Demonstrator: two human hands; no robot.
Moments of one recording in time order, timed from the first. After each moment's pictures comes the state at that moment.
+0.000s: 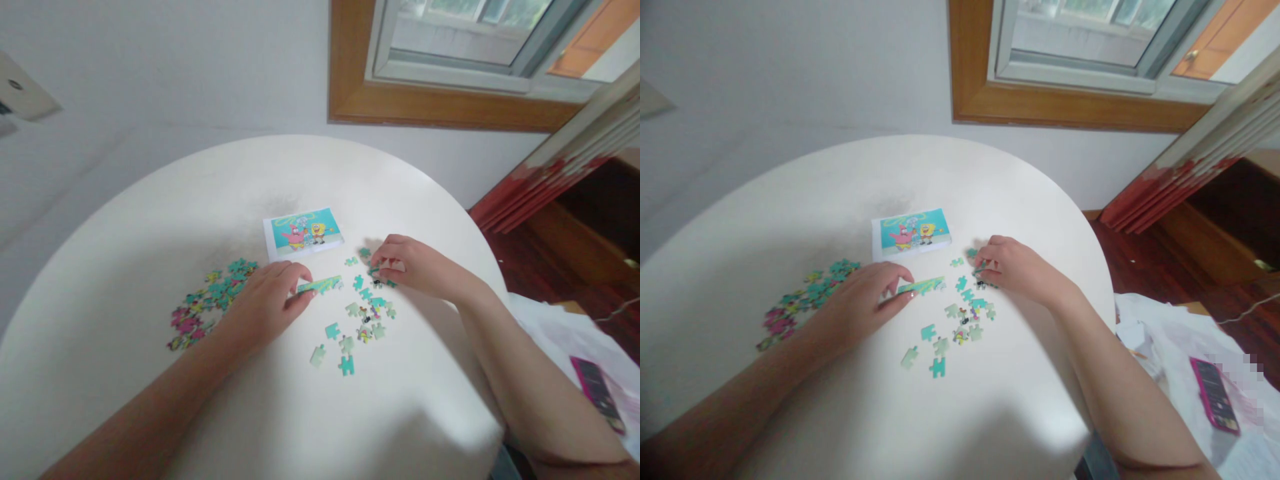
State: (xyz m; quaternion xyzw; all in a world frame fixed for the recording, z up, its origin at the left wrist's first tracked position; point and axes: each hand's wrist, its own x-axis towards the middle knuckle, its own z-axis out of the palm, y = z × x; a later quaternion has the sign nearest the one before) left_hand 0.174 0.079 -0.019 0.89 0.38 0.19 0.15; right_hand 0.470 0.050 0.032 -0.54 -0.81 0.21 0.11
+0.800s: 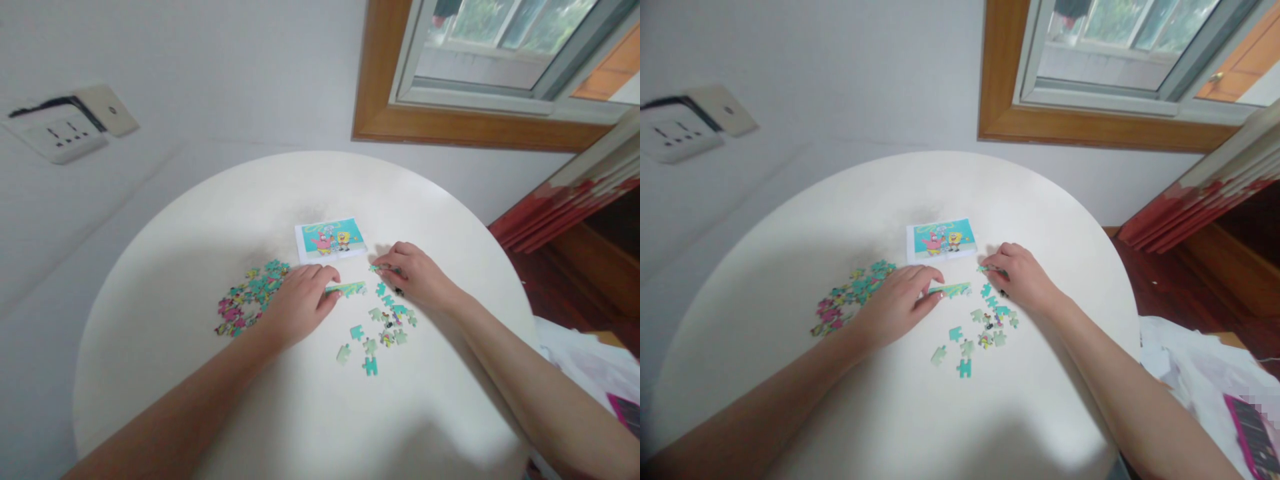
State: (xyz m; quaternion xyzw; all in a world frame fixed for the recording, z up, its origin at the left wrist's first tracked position) left_hand 0.180 0.071 -0.010 0.90 0.39 0.16 0.13; right_hand 0.451 0.063 -0.003 -0.52 -0.83 0.09 0.17
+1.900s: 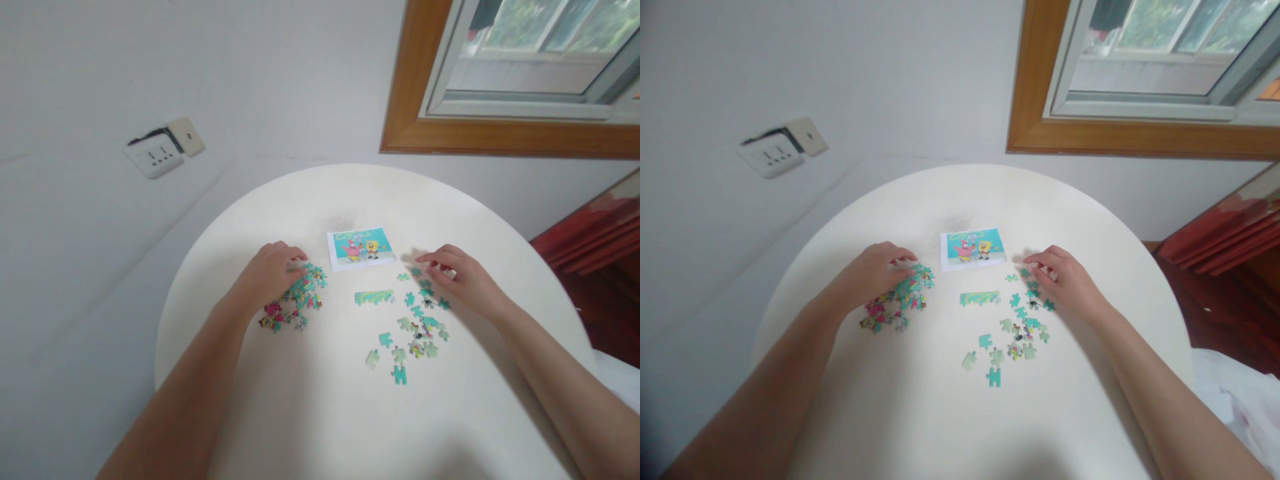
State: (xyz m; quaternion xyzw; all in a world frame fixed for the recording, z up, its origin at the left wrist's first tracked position) left_hand 0.087 0.125 0.008 0.83 0.53 0.10 0.09; right_hand 0.471 0.066 -0.002 -0.56 -0.77 0.13 0.27
